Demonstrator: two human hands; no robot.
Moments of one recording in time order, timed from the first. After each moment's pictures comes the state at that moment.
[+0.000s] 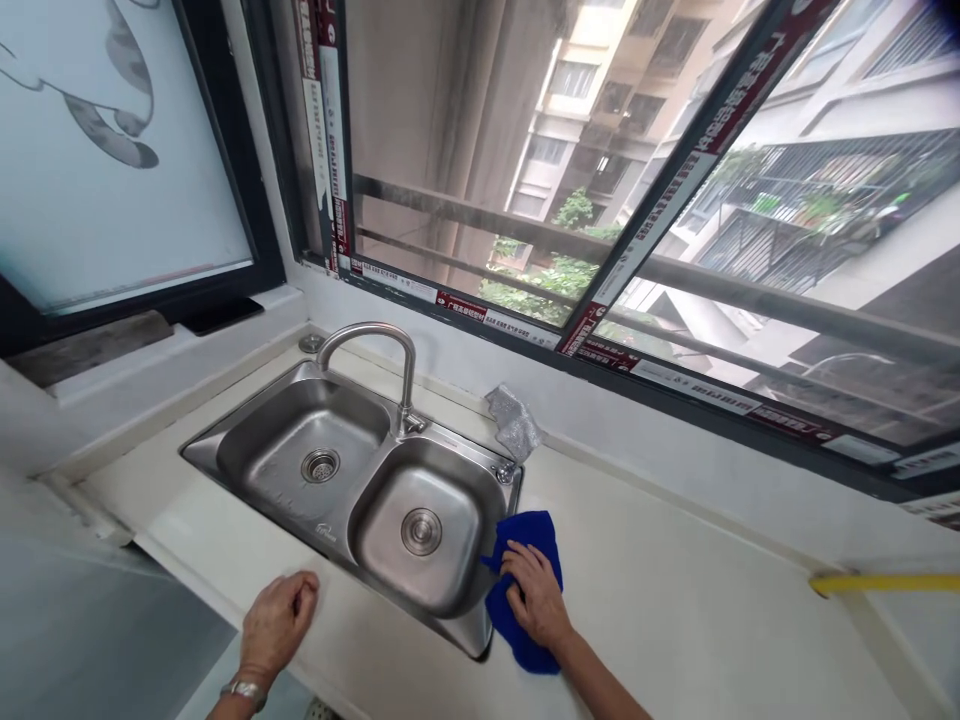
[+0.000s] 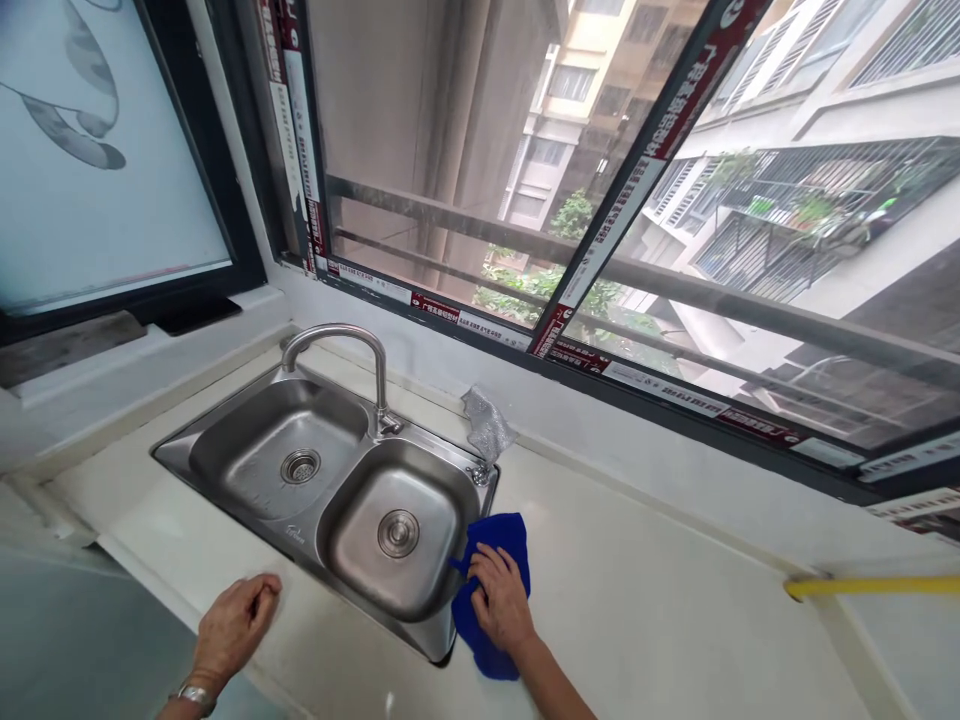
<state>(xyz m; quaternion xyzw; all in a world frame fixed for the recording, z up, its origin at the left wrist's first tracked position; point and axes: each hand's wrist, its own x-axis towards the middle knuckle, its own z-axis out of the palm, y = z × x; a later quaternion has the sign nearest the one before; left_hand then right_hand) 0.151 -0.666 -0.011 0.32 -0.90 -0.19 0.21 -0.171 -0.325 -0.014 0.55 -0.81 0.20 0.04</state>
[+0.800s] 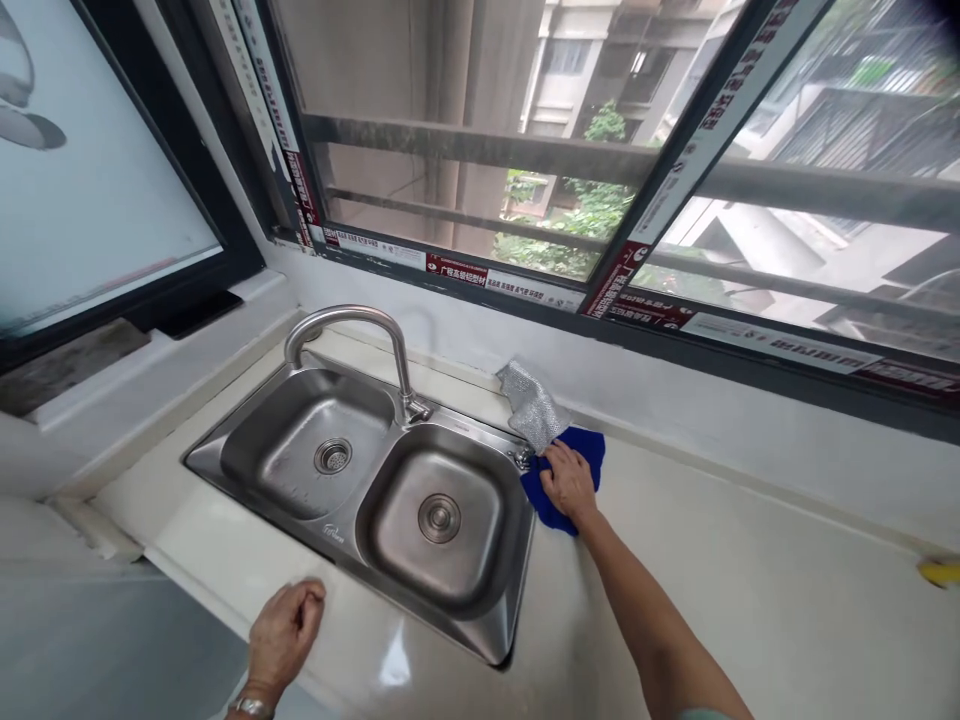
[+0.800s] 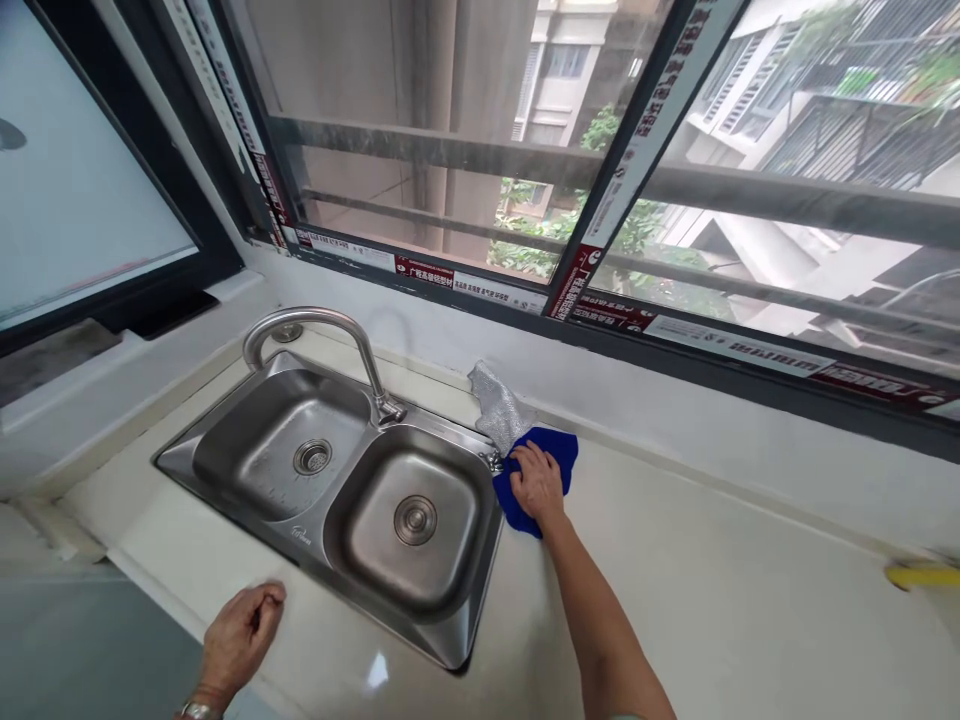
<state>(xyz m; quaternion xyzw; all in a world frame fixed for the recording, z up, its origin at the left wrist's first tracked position) 0.148 -0.668 -0.004 0.28 -0.92 -0.17 0.23 -0.340 -0.389 -0.029 0.41 -0.90 0.15 0.09</state>
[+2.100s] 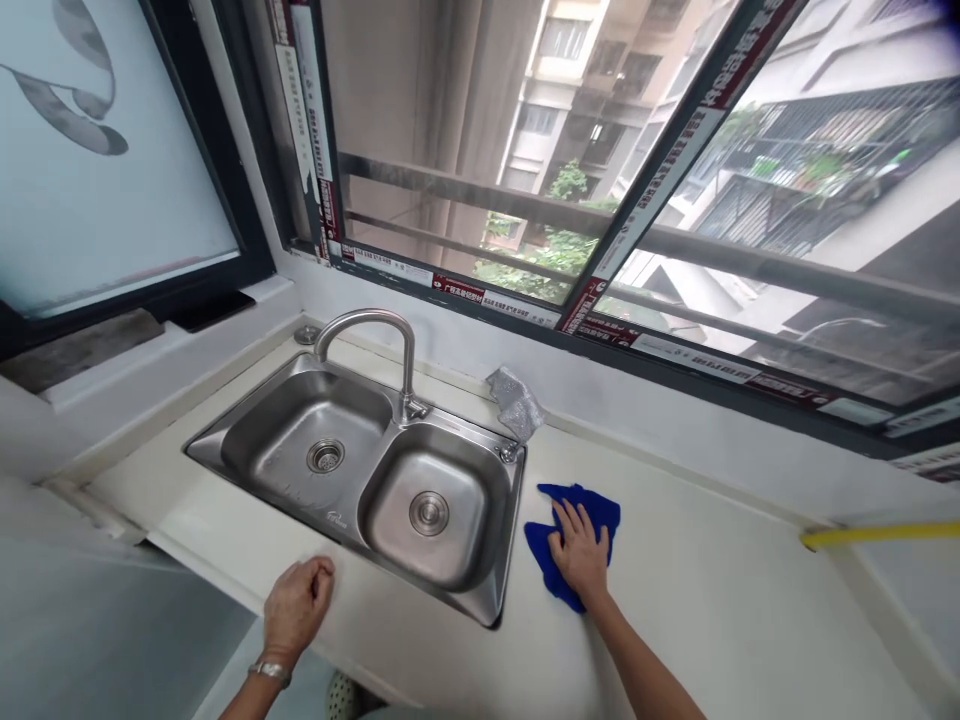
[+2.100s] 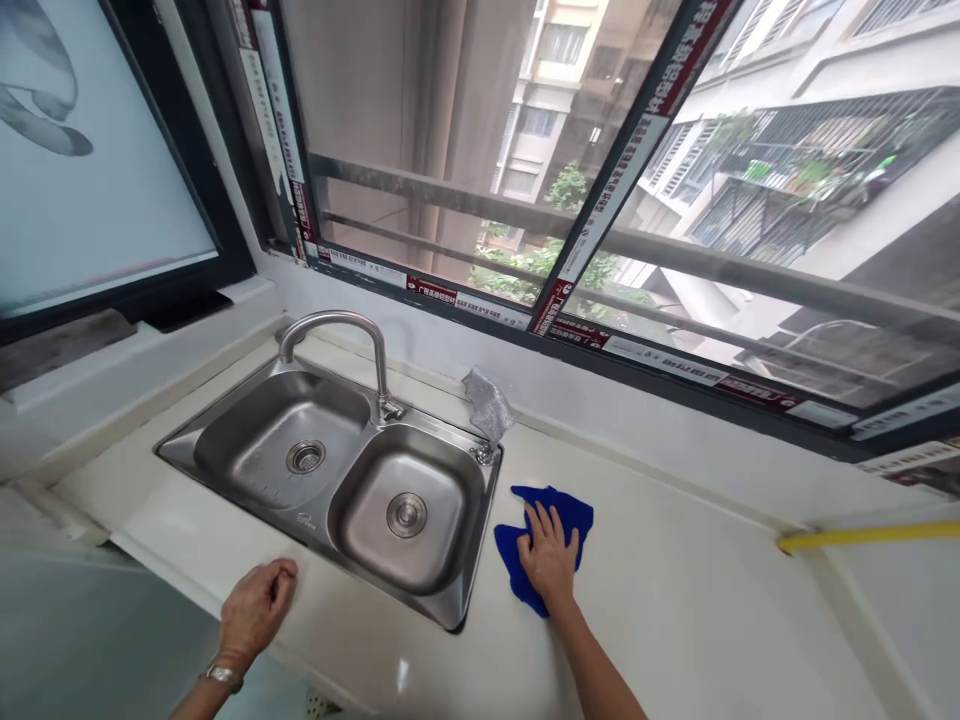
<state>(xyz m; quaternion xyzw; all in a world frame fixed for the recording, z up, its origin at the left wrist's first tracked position) 0.147 -0.665 -0.010 0.33 -0.91 -0.19 0.18 -0.213 -0.296 -0.029 0.26 -0.96 0.00 0.12</state>
